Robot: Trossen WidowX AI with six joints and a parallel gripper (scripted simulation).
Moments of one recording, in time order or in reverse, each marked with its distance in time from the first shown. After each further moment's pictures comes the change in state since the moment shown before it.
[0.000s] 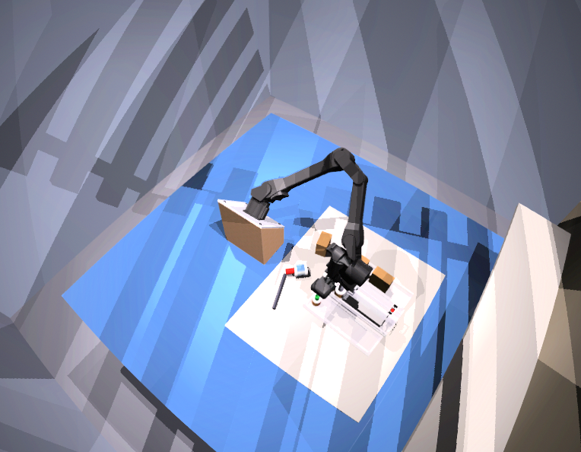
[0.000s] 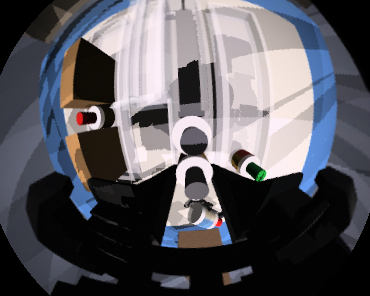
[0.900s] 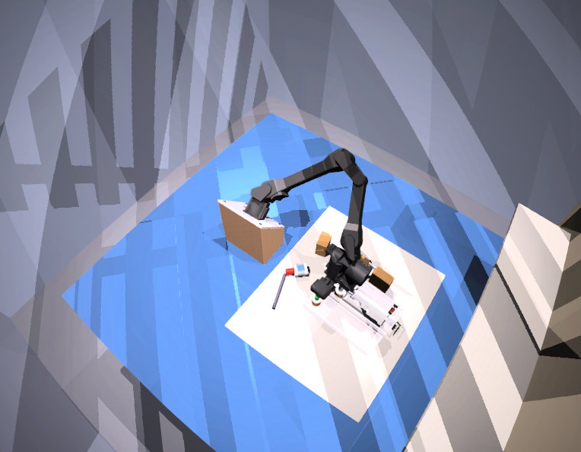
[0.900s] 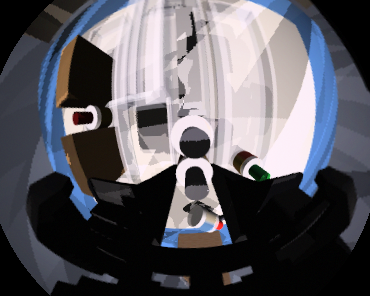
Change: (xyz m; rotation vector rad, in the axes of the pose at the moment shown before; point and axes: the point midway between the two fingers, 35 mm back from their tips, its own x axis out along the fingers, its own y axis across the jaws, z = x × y) arm 0.007 -0.001 -0.001 0.001 -0.006 0.001
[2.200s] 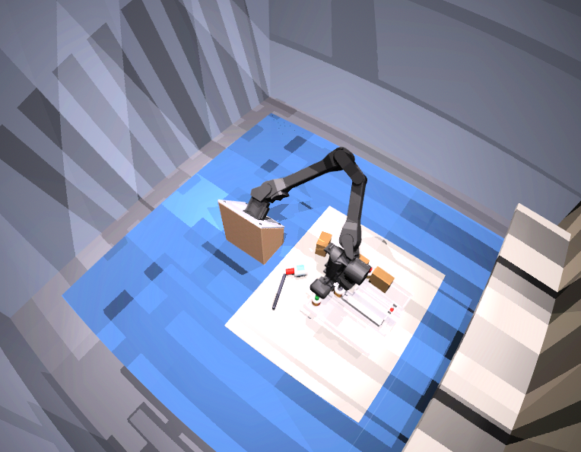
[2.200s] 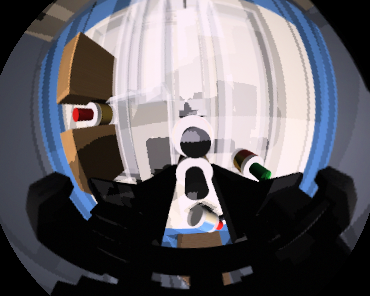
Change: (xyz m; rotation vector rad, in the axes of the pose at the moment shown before) arm 0.000 0.000 -0.004 -0.007 -0.008 -0.001
